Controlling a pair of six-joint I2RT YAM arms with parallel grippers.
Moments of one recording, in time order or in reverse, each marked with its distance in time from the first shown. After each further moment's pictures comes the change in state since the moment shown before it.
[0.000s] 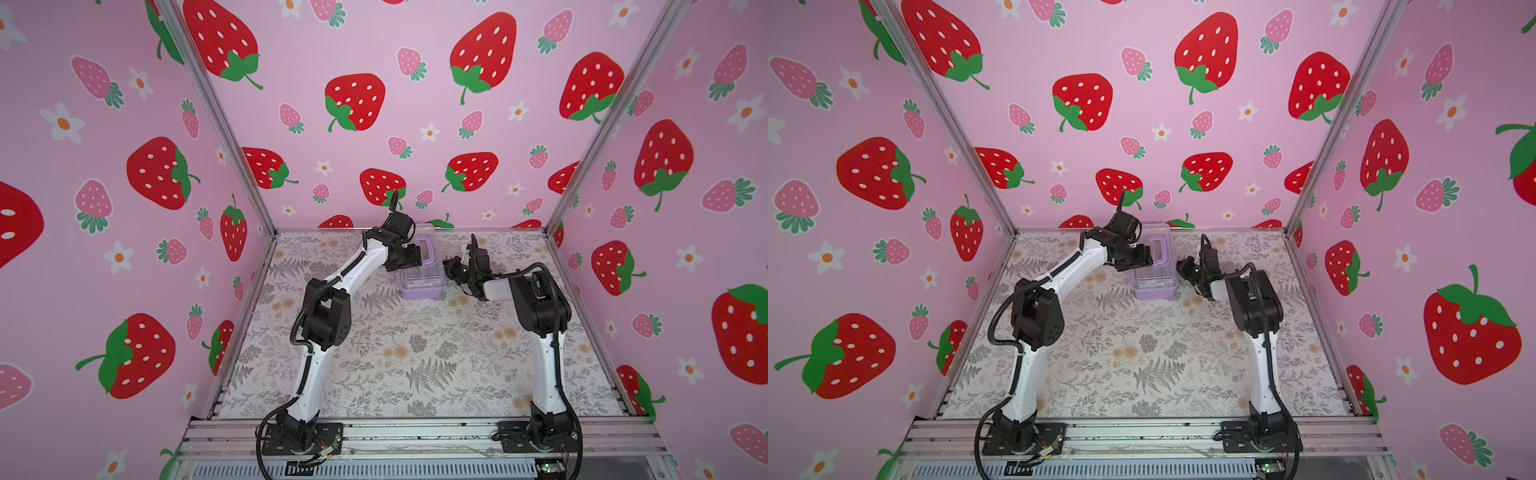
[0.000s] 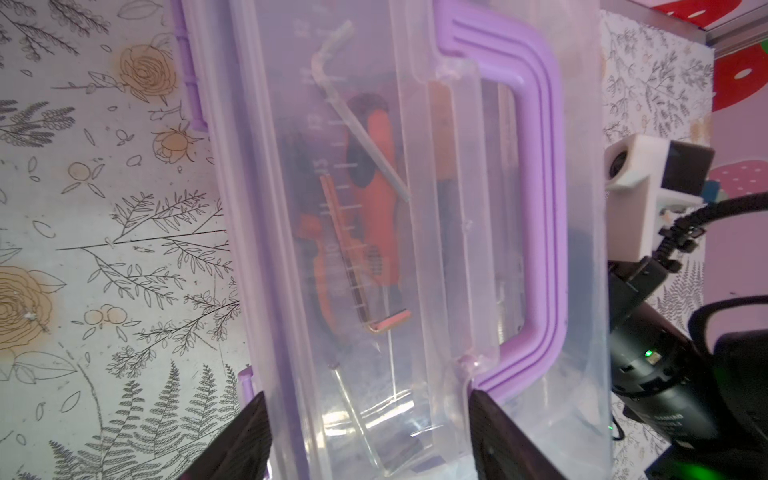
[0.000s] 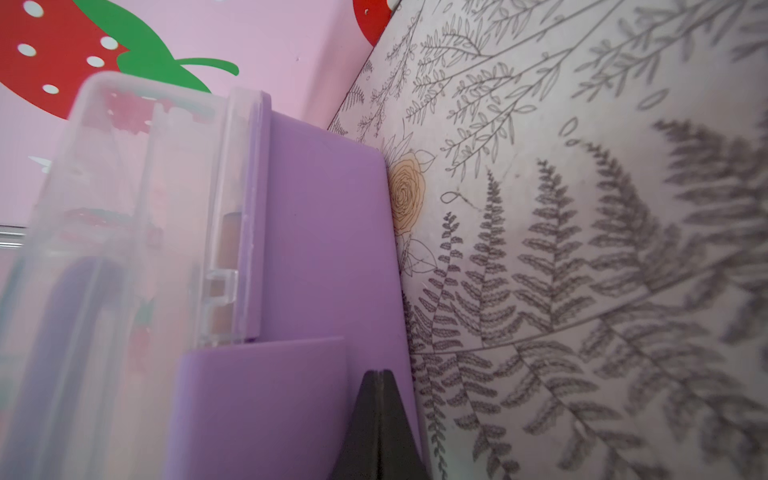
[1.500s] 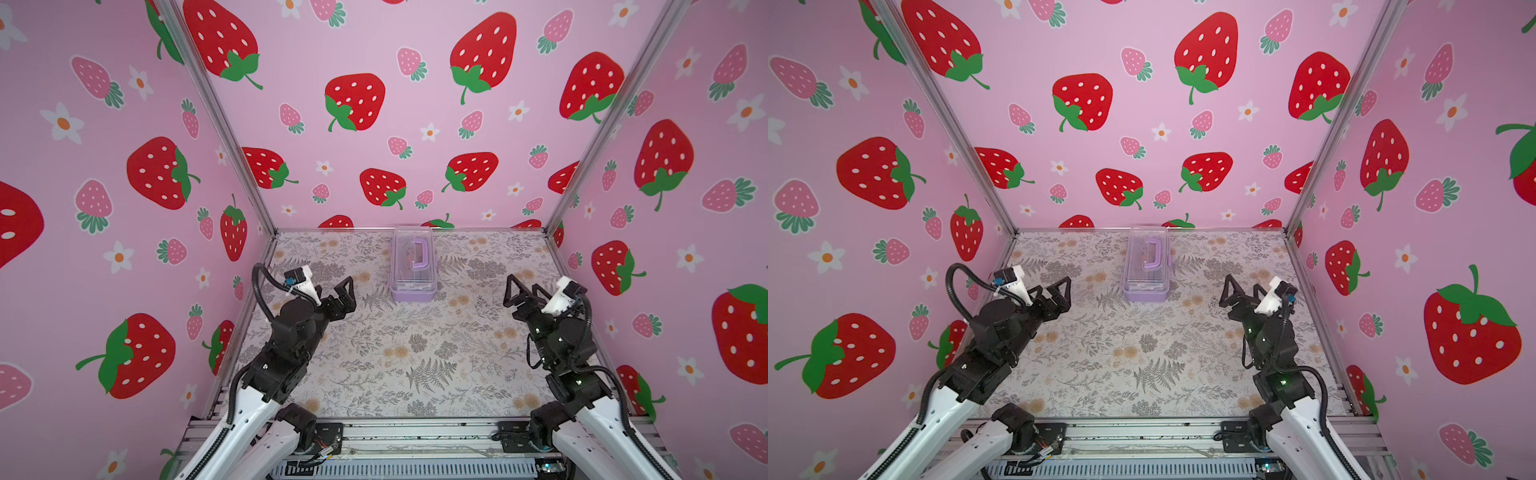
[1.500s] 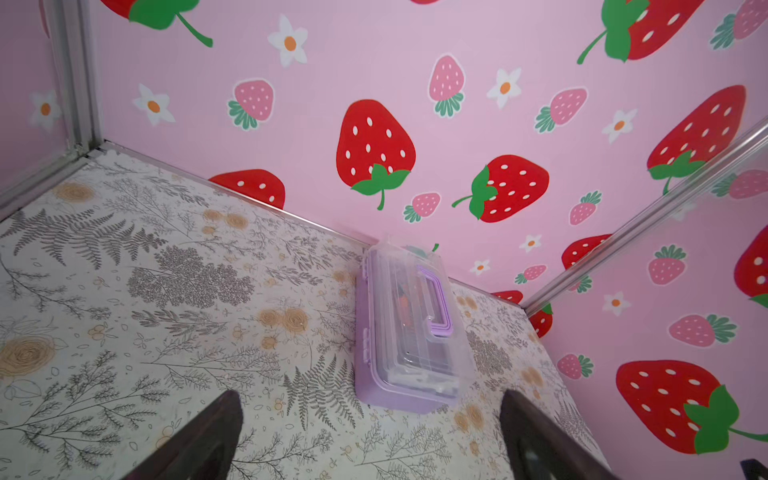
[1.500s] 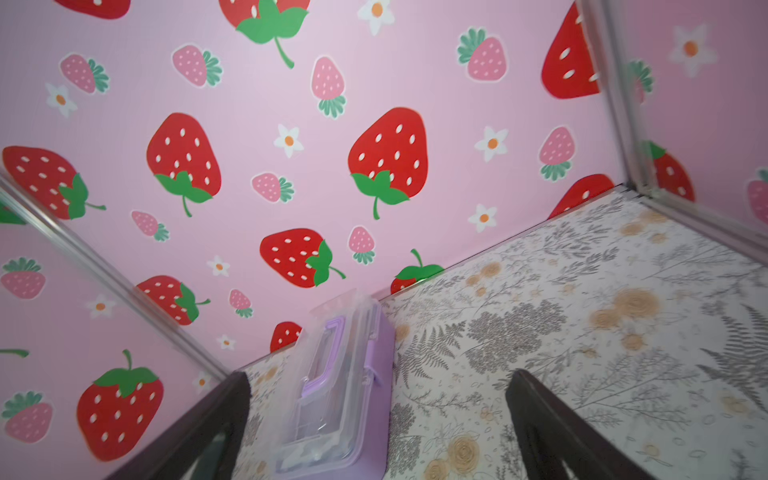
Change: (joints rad) left arm 0.051 -1.648 -1.488 0.704 -0.422 -0.023; right arm 0.098 -1.771 -0.879 -0.410 0.771 -0.461
